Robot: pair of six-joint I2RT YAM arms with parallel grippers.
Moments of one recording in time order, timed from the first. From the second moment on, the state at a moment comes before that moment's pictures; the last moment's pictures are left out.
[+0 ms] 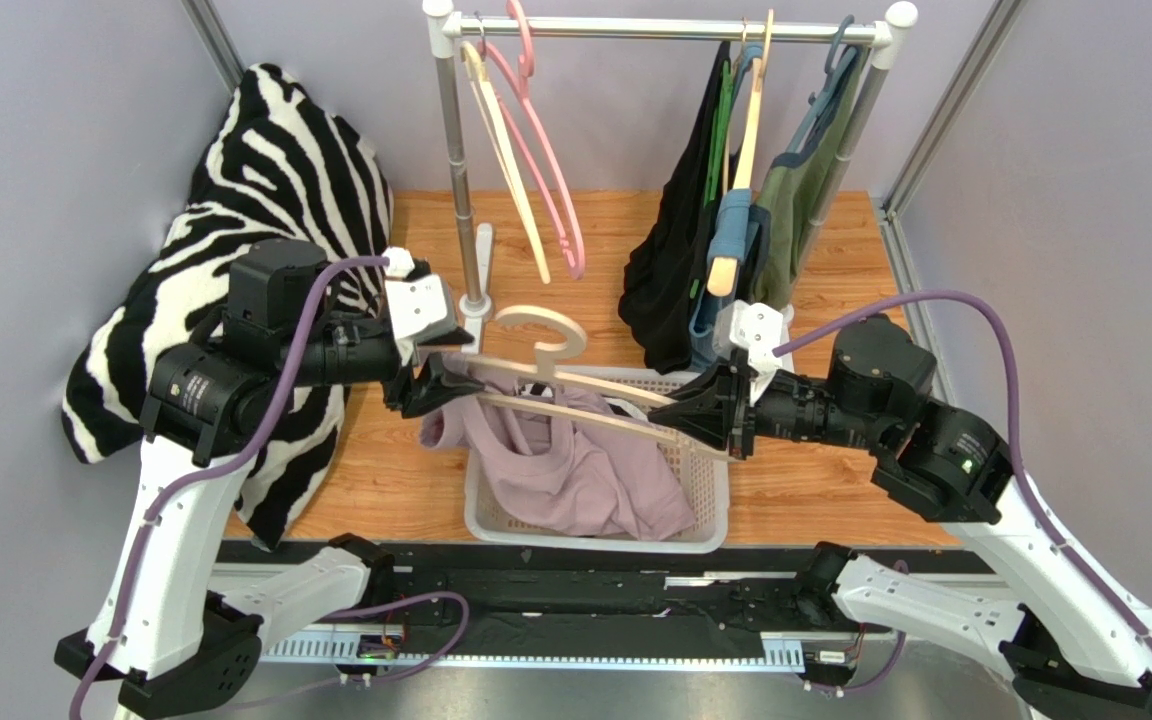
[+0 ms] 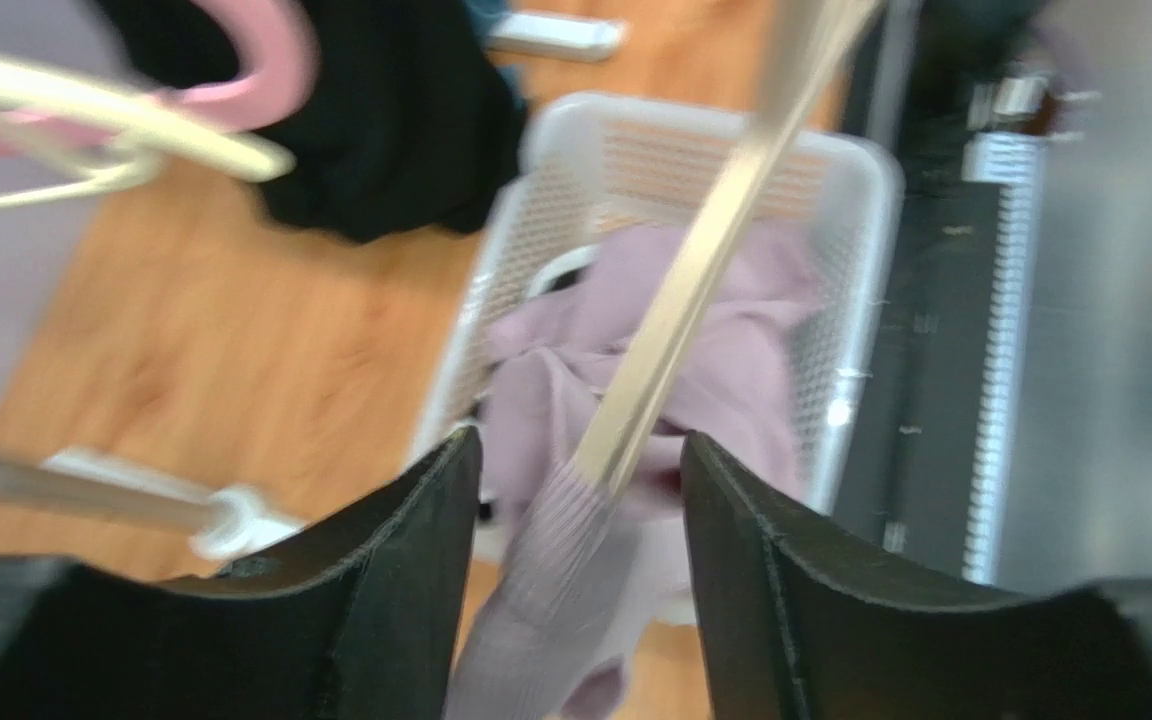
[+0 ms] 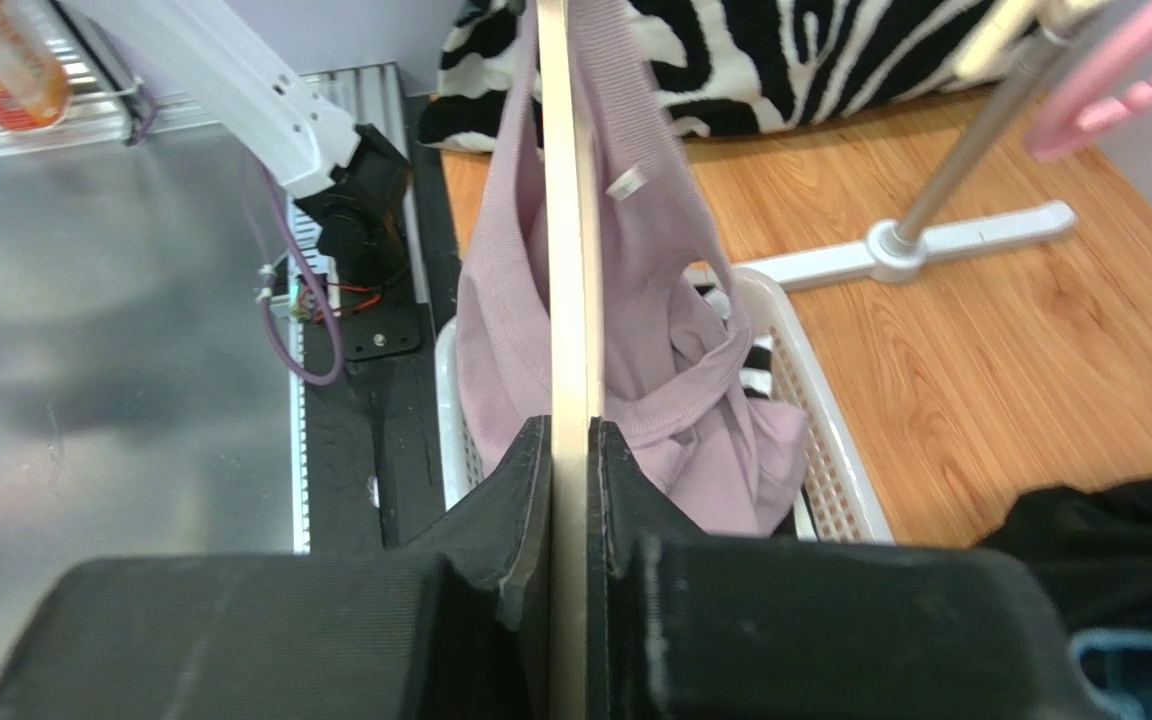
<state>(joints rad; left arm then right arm) -0.42 1.03 1.65 -1.19 0.78 0.57 0.87 0.84 1.27 -0.62 -0.47 -0.10</state>
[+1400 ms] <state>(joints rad) -0.36 0.92 1.45 -0.95 0.51 0.25 0.87 0.76 1.29 -0.75 -0.26 -0.09</state>
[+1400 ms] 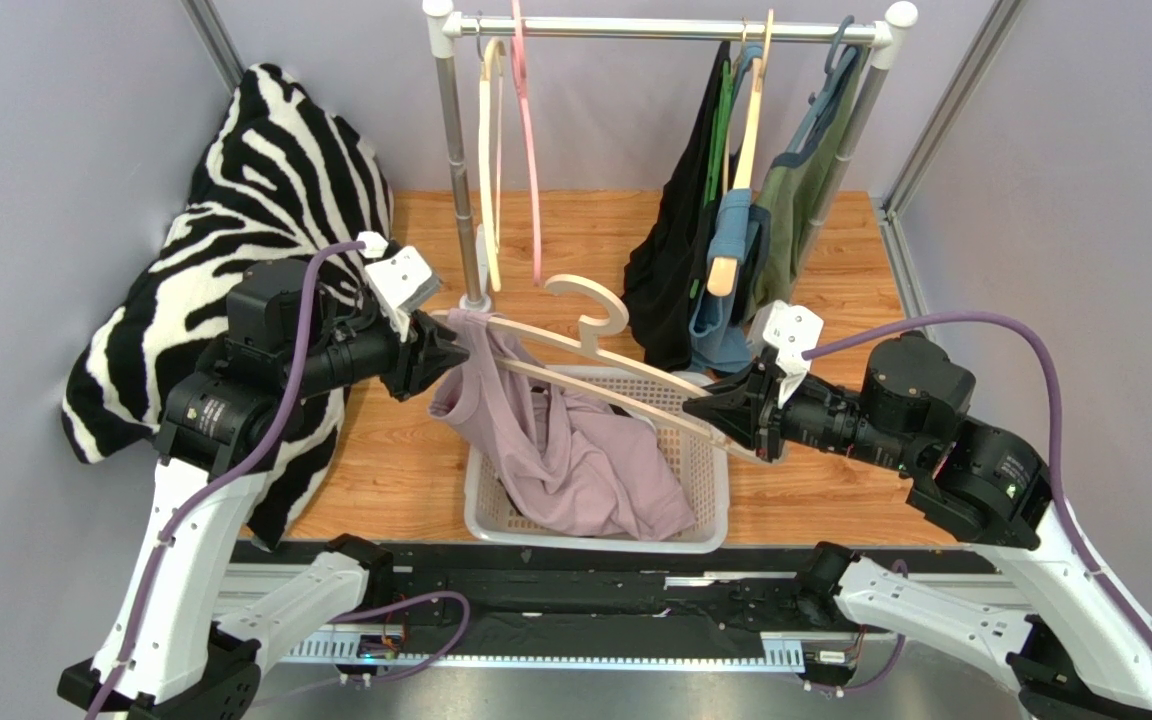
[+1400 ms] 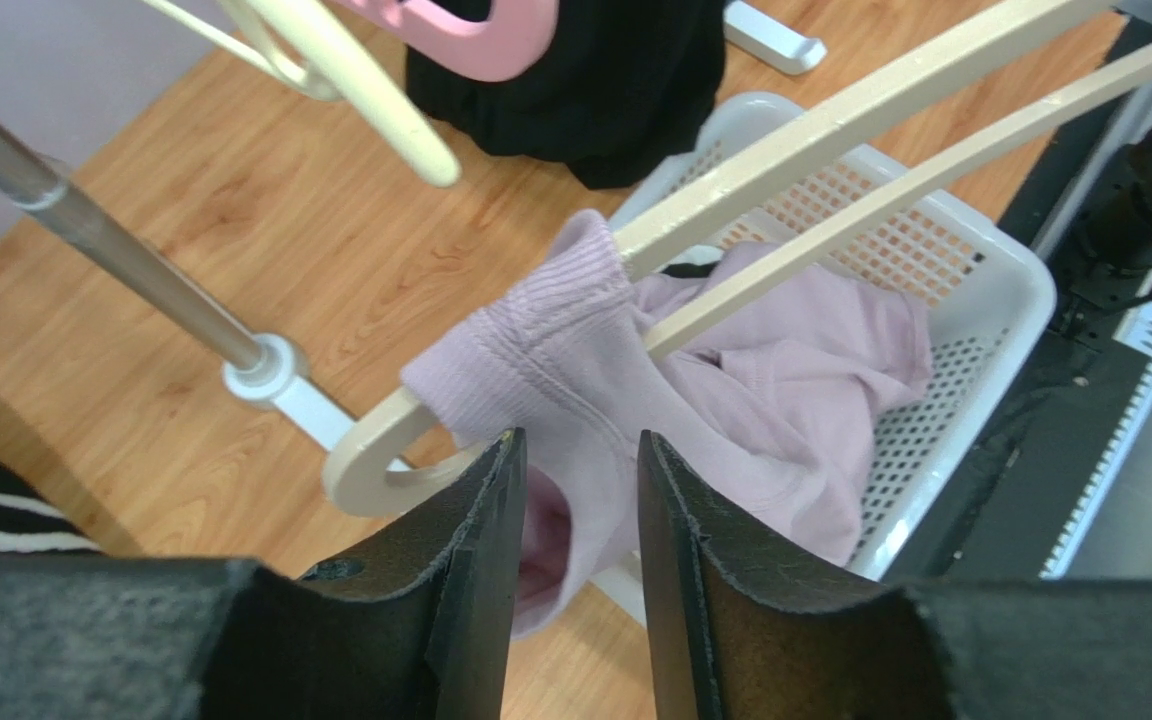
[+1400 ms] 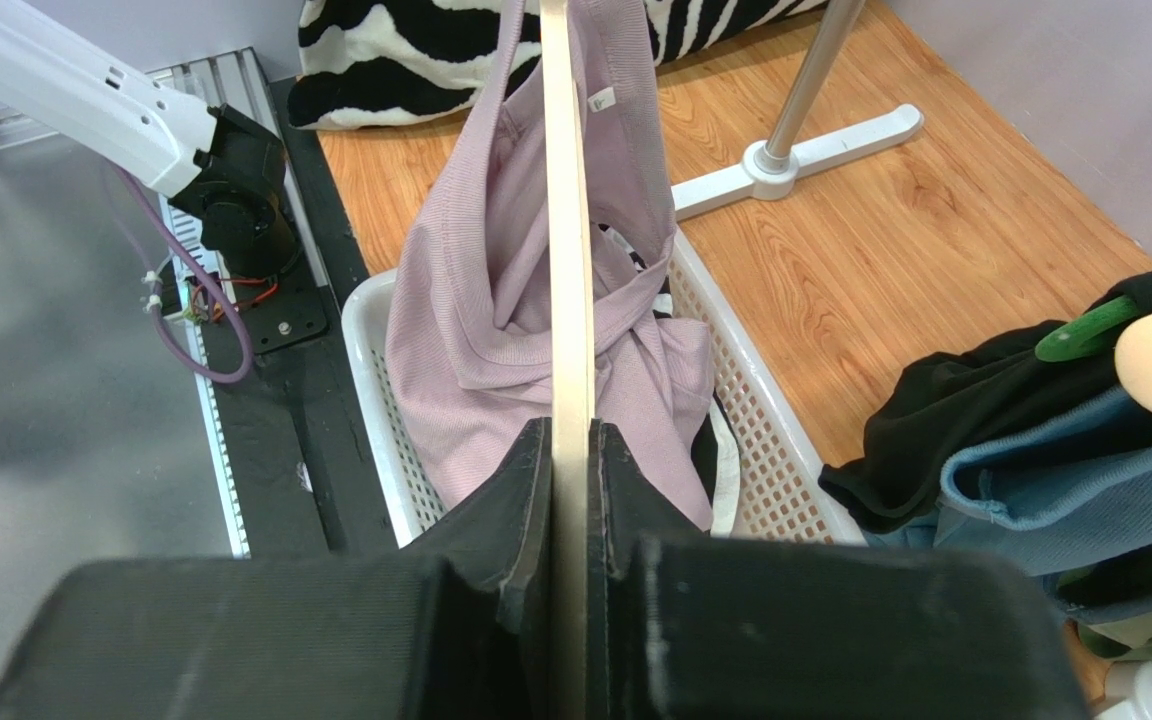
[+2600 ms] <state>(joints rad) -0.33 0.93 1.43 -0.91 0.61 0.17 0.87 0.71 1.31 -0.82 -0.22 -0.09</state>
